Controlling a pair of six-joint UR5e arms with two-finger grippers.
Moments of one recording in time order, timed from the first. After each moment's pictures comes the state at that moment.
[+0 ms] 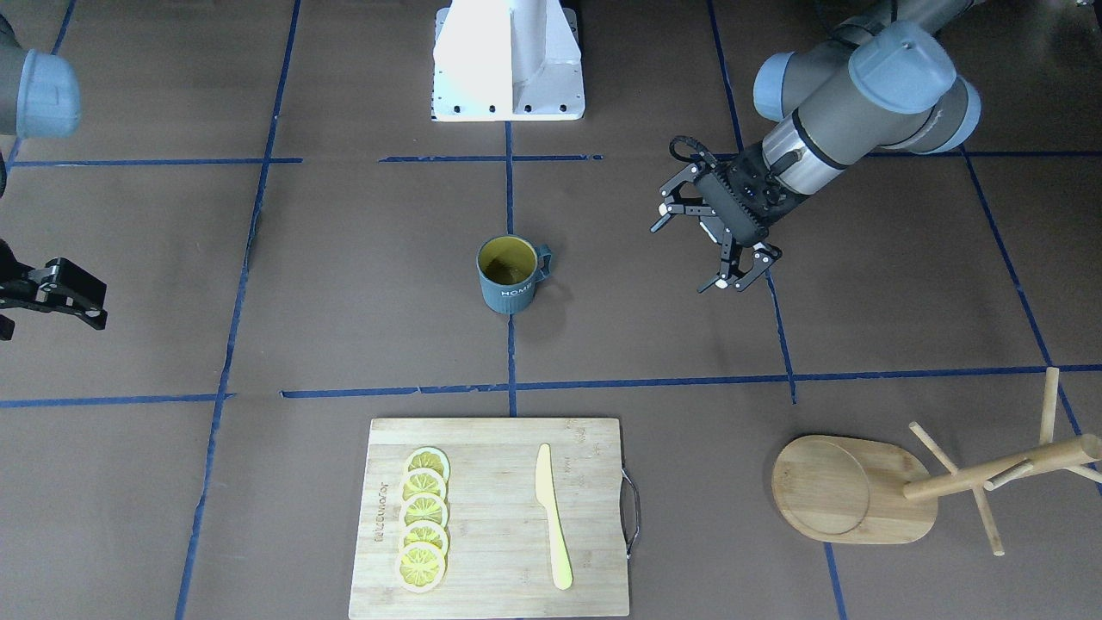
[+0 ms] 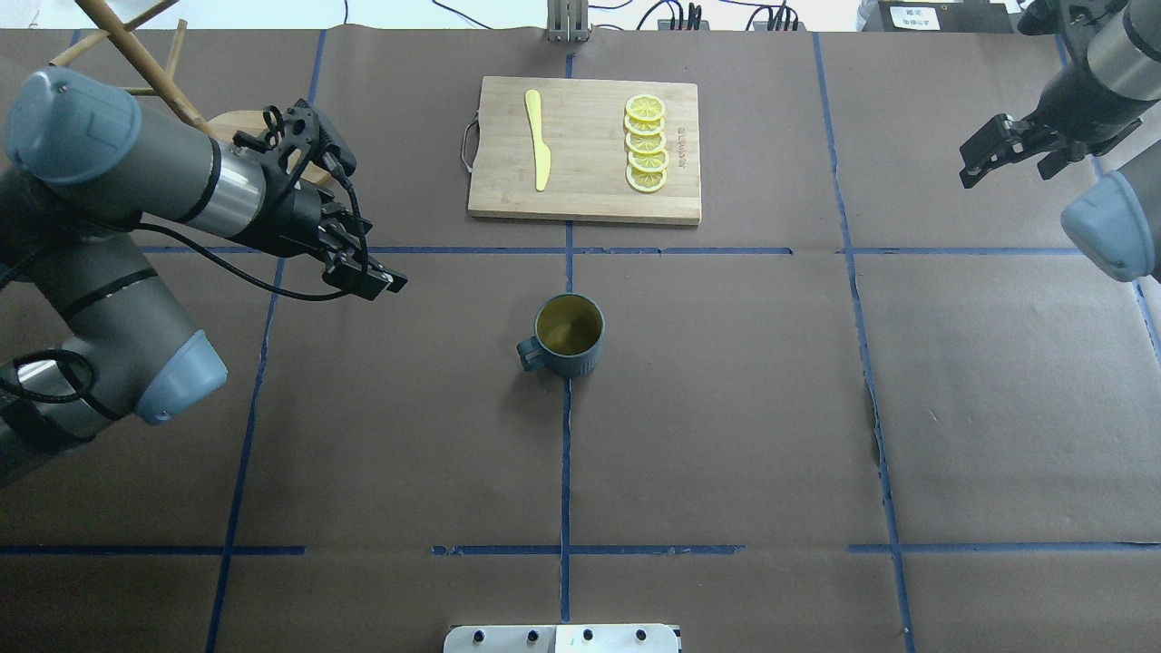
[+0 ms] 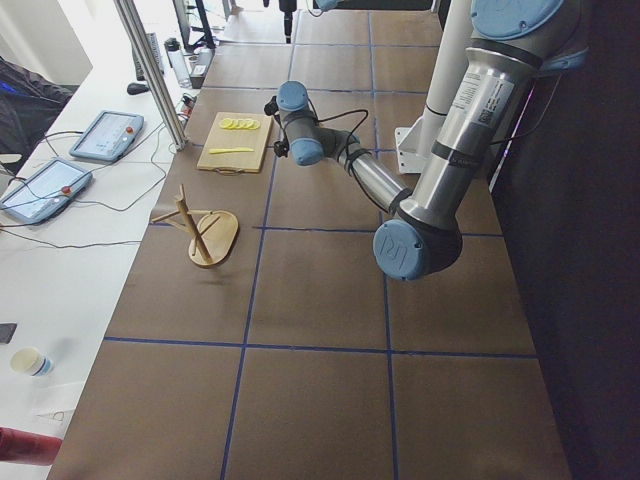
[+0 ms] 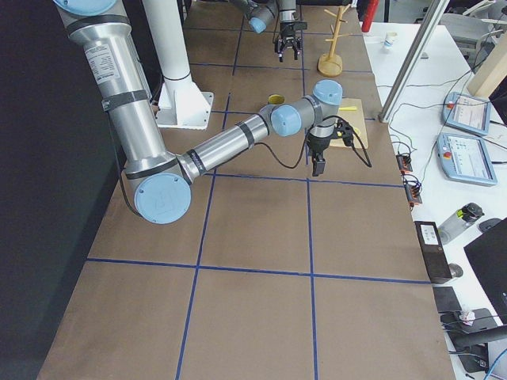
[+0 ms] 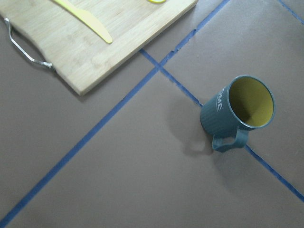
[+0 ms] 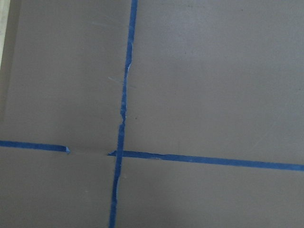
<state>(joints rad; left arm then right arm) -0.77 -1.98 -1.67 -2.31 -2.14 -0.35 1.19 -1.26 1.75 -1.68 2.24 0.38</state>
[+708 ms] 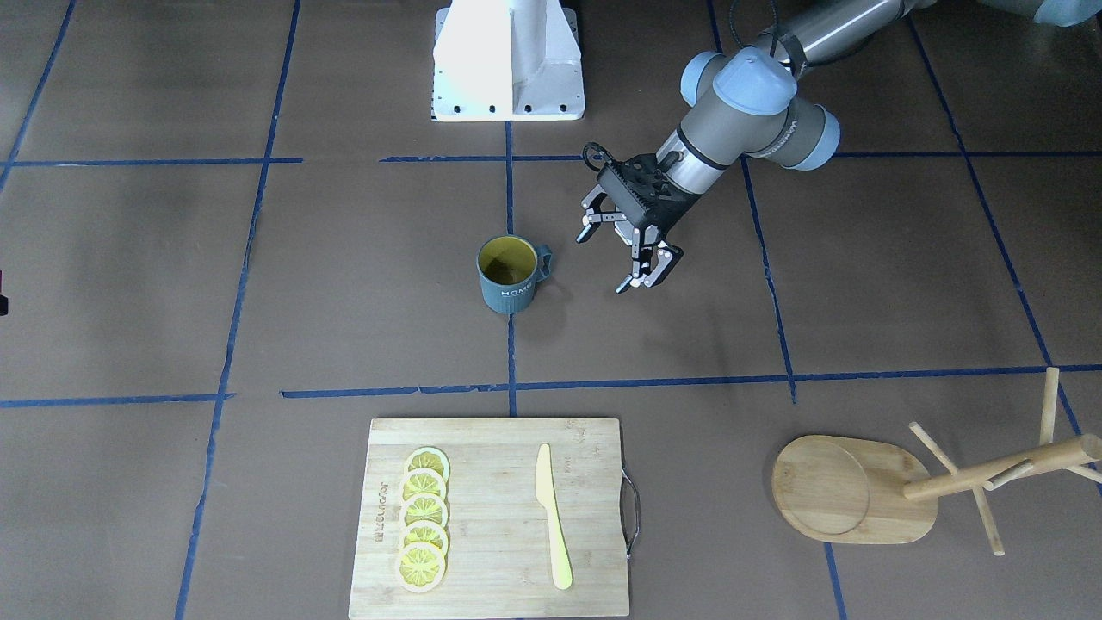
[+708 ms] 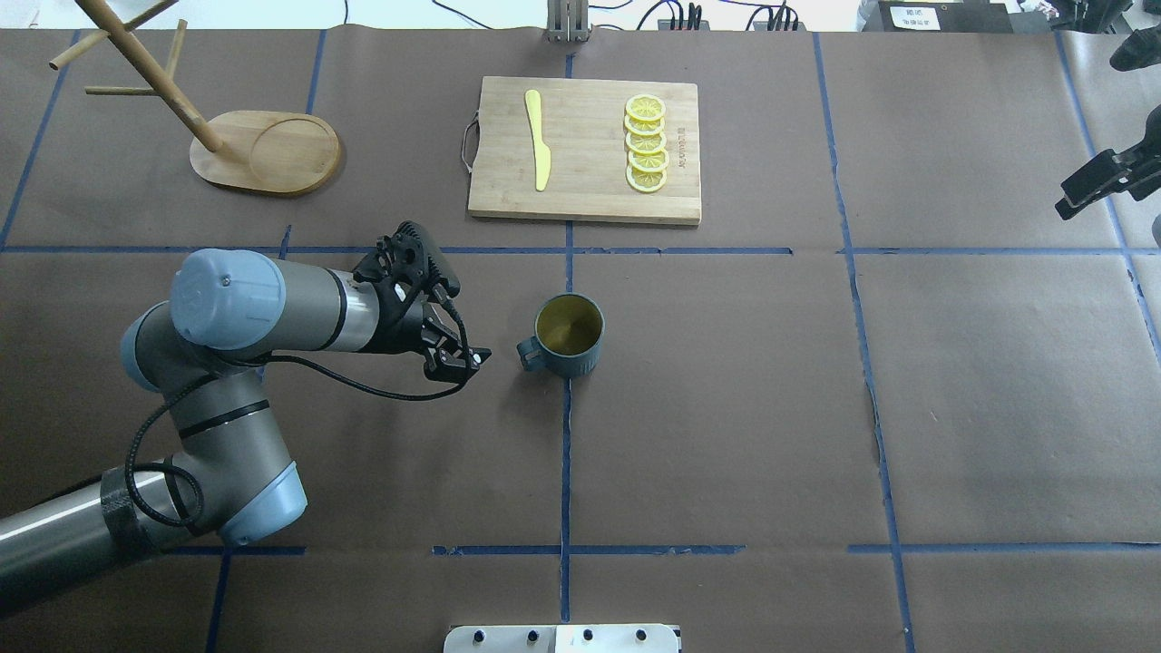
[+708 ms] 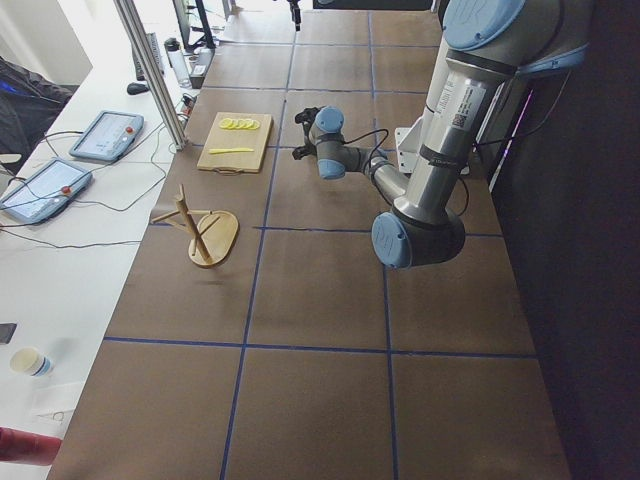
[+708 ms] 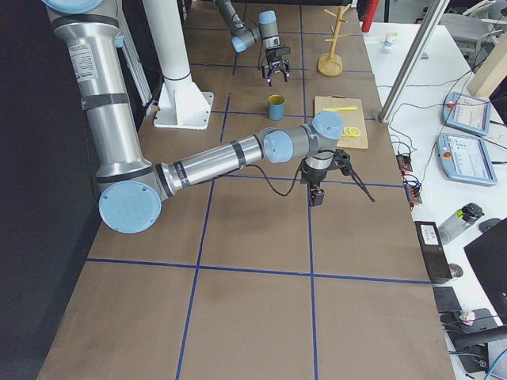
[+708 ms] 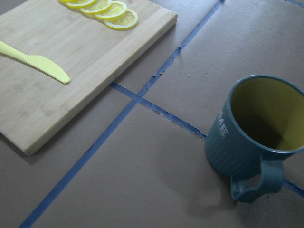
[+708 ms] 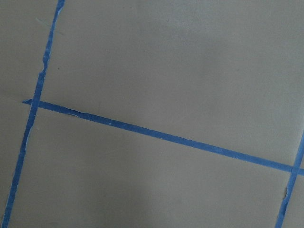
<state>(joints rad) -0.54 -2.01 -1.63 -2.40 -1.84 -0.37 1.27 -1.38 1.72 -1.67 2.28 0.14</state>
